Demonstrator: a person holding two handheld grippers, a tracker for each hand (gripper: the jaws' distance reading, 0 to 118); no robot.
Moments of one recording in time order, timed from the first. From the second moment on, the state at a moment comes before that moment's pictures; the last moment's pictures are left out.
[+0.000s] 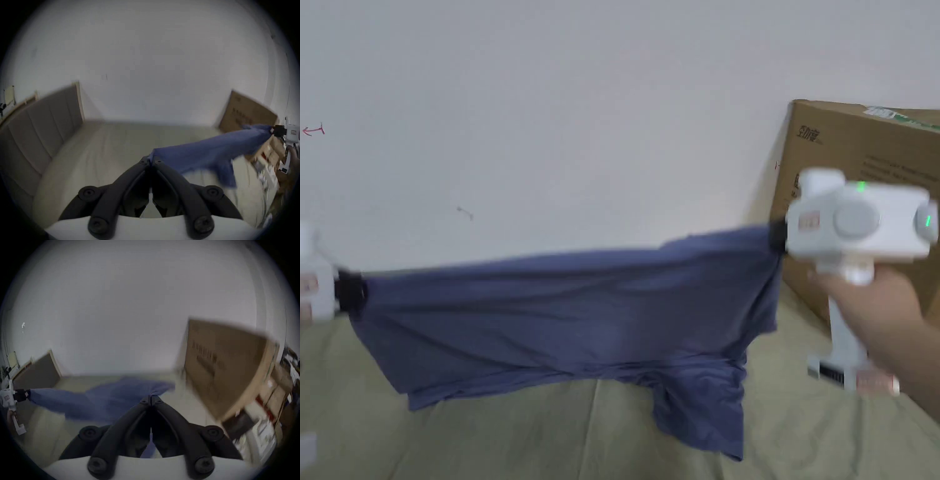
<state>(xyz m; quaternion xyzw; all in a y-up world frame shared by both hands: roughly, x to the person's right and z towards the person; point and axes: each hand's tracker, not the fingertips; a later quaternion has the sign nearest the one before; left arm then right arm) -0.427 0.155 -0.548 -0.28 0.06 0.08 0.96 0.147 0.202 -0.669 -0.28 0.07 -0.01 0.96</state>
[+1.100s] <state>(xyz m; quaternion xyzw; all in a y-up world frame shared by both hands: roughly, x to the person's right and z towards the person) -0.363 -0.013 -0.151 -0.45 -0.02 0.04 0.89 0.286 -0.010 -0.257 -0.48 0.13 0.01 0.87</state>
